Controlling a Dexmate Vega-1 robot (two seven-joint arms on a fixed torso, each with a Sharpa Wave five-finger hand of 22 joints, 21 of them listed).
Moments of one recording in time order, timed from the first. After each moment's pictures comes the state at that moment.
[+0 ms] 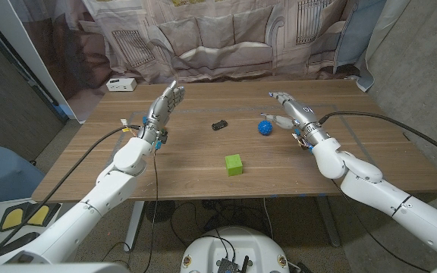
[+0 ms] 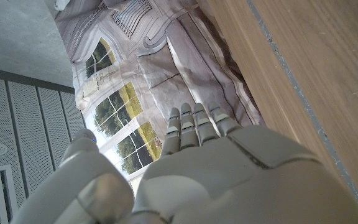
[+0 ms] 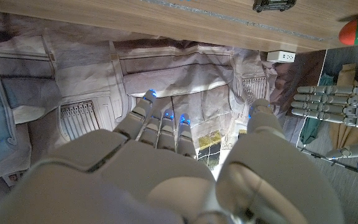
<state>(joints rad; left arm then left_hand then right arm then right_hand) 1.01 0.62 0.31 -1.61 -0.49 -0.37 0.09 0.18 -0.01 0.26 -0.06 0.19 0.28 0.10 0.20 0.18 0.26 0.08 0.24 0.20 0.19 0.07 0.20 0.18 0.09 0.09 0.25 0.17 -0.99 -0.83 -0.50 -1.86 -0.53 -0.07 -0.36 0.47 0.04 0.25 -0.16 0.18 0.18 0.03 0.18 0.18 0.17 0.09 0.19 0.20 0.08 0.04 0.20 0.20 0.28 0.01 0.18 0.17</state>
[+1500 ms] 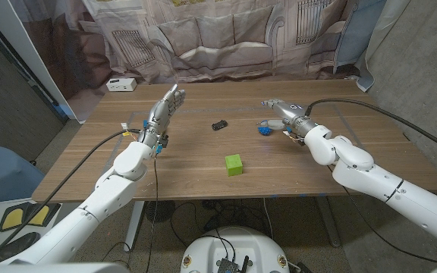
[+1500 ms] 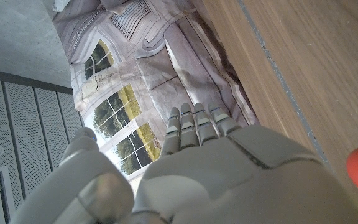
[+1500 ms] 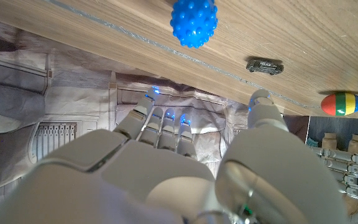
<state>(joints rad) 1.06 0.63 0.30 -1.66 -0.48 -0.35 0.12 0.19 -0.01 0.26 -0.07 0.19 0.29 0.10 0.20 0.18 0.26 0.07 0.23 0.20 0.19 0.07 0.20 0.18 0.09 0.09 0.24 0.17 -0.85 -0.87 -0.62 -1.96 -0.62 -0.30 -0.03 0.56 0.01 0.28 -0.18 0.18 0.17 0.04 0.19 0.19 0.20 0.07 0.21 0.20 0.14 0.01 0.22 0.20 0.34 -0.01 0.21 0.17</state>
